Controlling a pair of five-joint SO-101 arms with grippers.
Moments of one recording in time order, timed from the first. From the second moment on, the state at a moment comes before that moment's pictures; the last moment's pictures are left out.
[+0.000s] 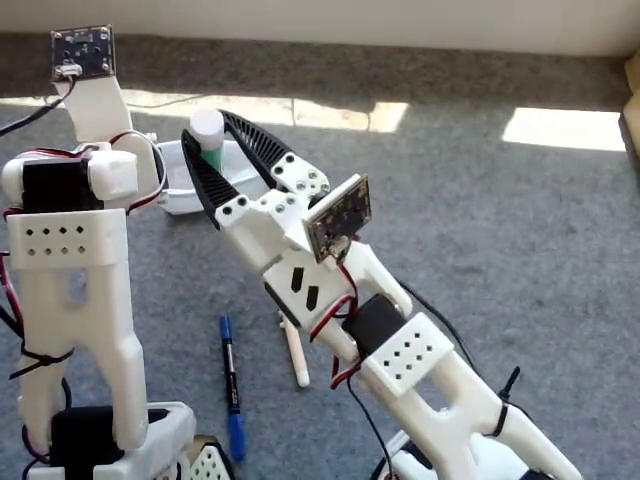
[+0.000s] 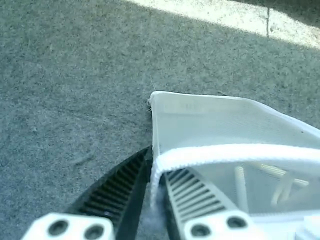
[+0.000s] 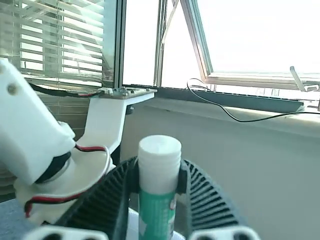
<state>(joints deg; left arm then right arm) -10.2 -18.4 -4.1 87.8 12.2 -44.1 -39.3 44.6 -15.2 4.3</state>
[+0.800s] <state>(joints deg) -10.2 -18.4 -4.1 87.8 12.2 -40.8 -32.7 44.6 -11.2 4.2</state>
